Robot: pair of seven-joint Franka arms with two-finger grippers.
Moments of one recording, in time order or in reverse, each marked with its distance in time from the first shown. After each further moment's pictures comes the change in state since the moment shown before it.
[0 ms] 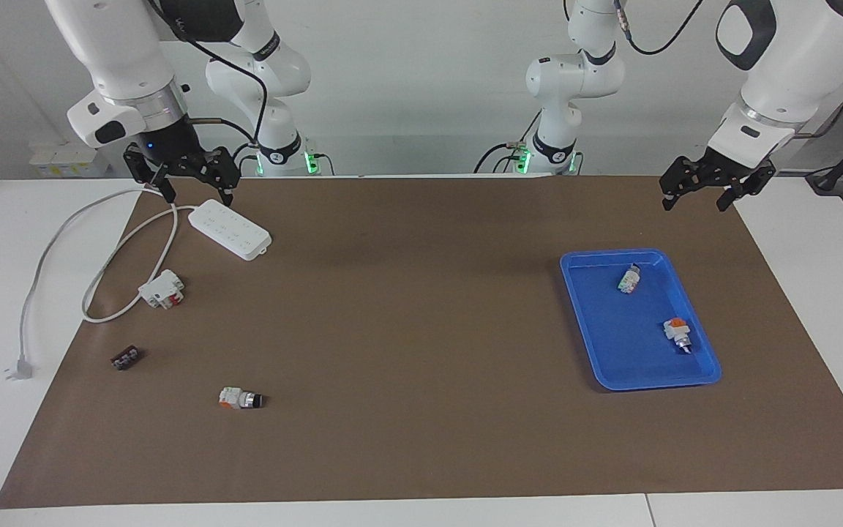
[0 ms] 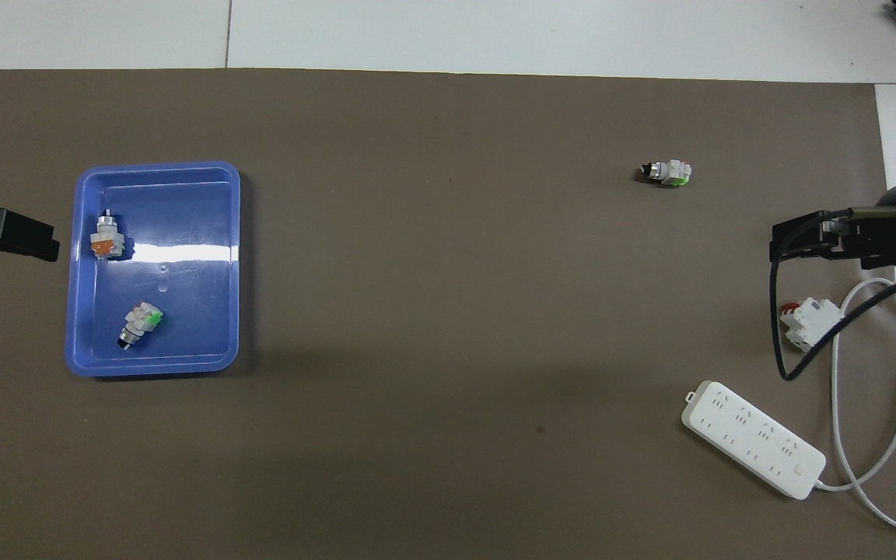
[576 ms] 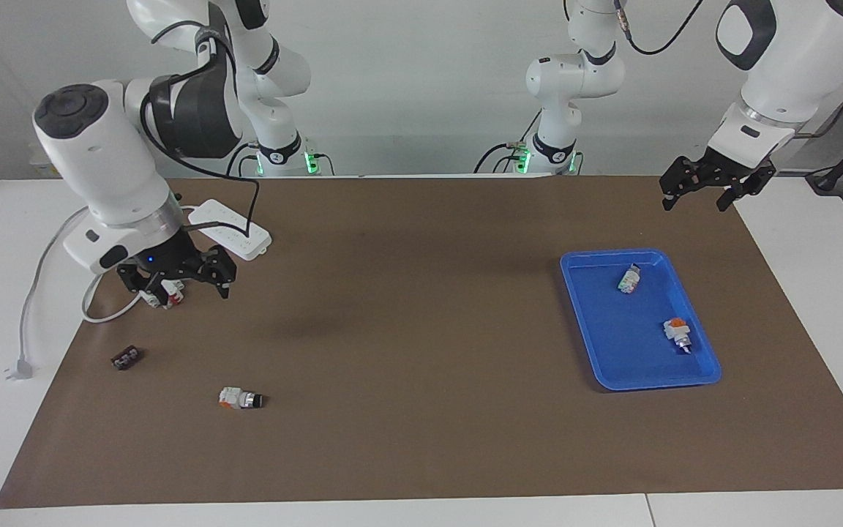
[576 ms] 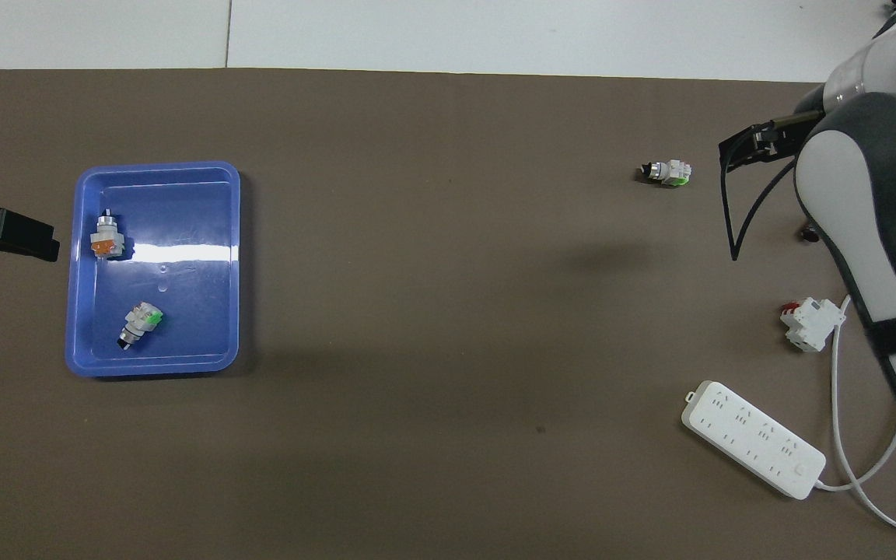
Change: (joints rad) left arm 0.000 0.000 0.000 0.000 0.000 0.000 0.000; right arm -0.043 0.403 0.018 0.334 0.011 0.100 -0.203
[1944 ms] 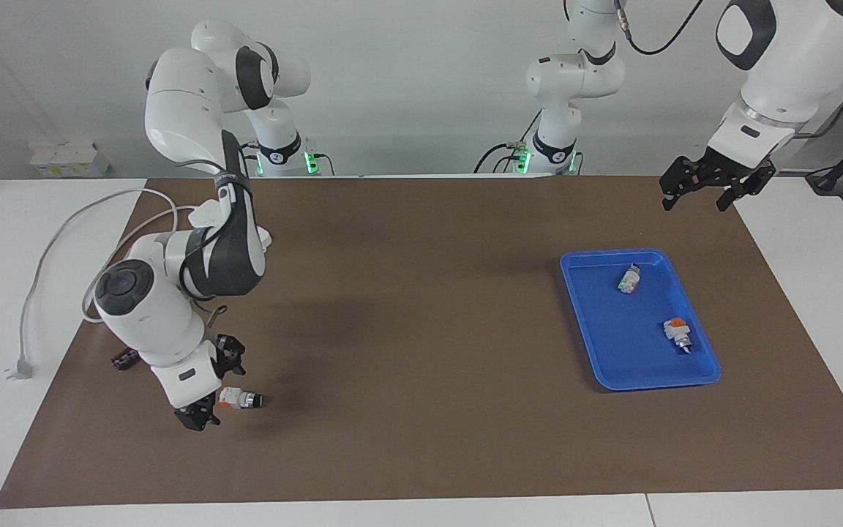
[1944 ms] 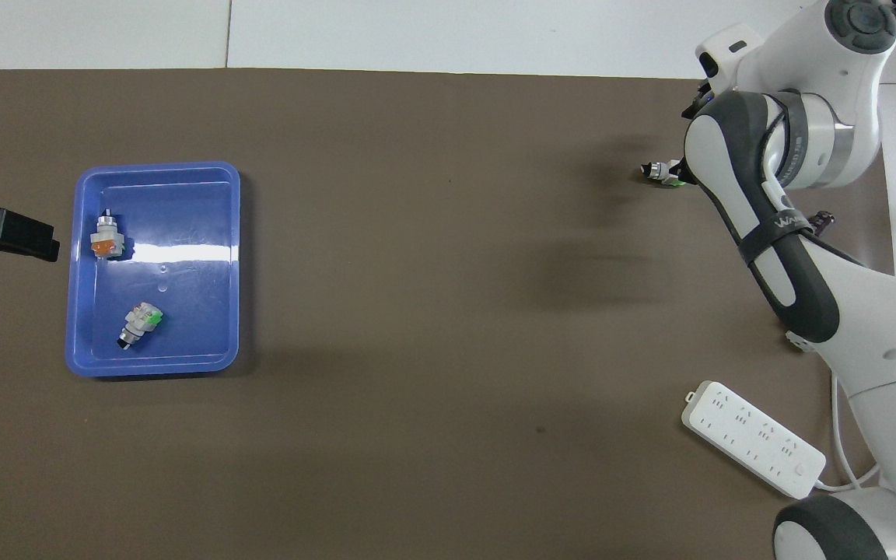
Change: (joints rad) left arm 0.000 0.000 0.000 0.000 0.000 0.000 0.000; right arm -0.038 0.373 0.061 0.170 0.000 0.198 -1.204
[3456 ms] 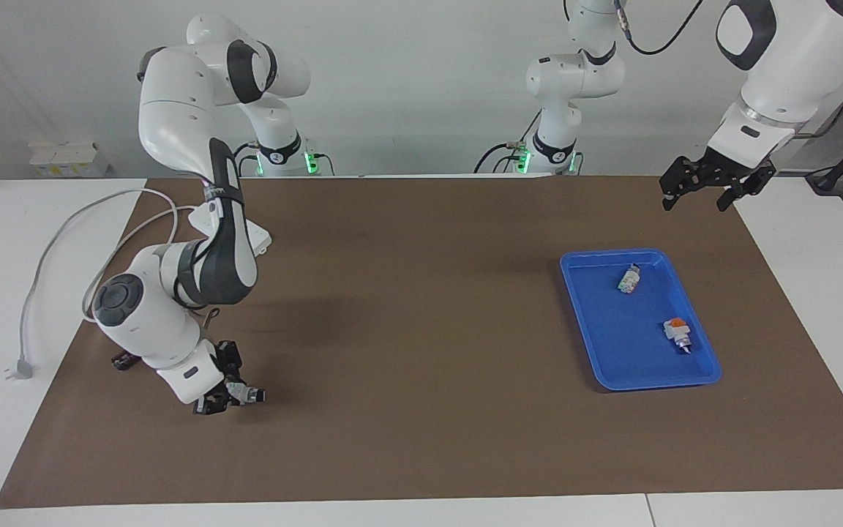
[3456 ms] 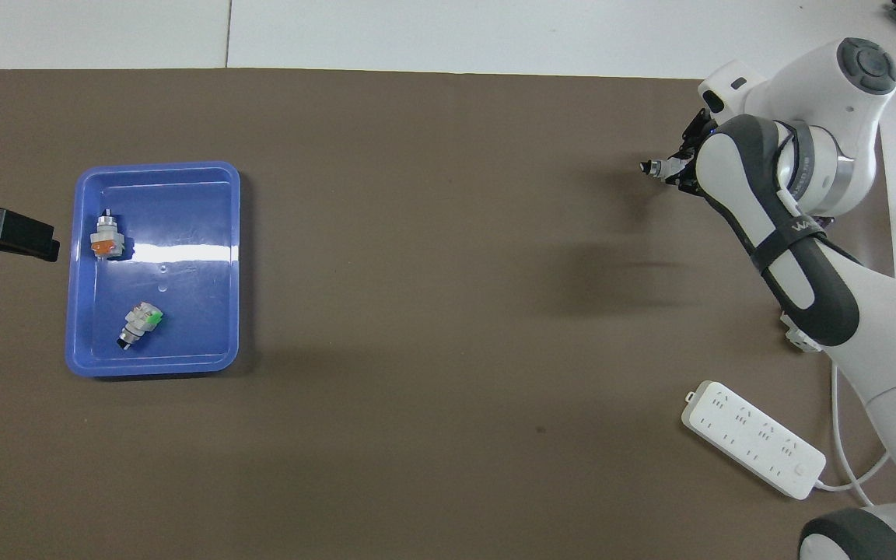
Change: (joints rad) left arm 0.000 0.000 0.000 0.000 0.000 0.000 0.000; right arm -0.043 -0.079 0.003 -0.188 0.112 0.104 -0.156
